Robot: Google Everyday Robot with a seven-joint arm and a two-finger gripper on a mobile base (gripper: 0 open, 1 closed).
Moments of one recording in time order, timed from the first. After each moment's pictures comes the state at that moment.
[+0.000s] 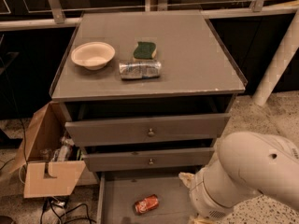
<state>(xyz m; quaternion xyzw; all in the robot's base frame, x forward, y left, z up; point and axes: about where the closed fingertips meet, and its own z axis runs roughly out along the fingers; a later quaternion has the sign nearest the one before) 0.297 -0.098 0.687 -0.66 0.73 0.14 0.11</state>
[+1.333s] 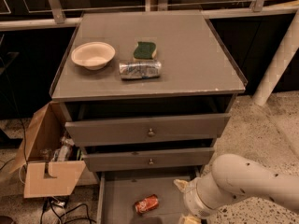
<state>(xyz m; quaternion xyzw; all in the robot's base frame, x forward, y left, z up) 0.334 -0.094 0.560 -0.62 0.74 0.20 0.16</state>
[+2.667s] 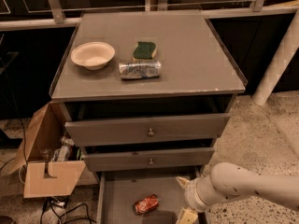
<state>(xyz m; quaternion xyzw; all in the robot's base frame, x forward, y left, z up) 0.389 -0.115 0.458 -0.61 0.75 0.19 0.20</state>
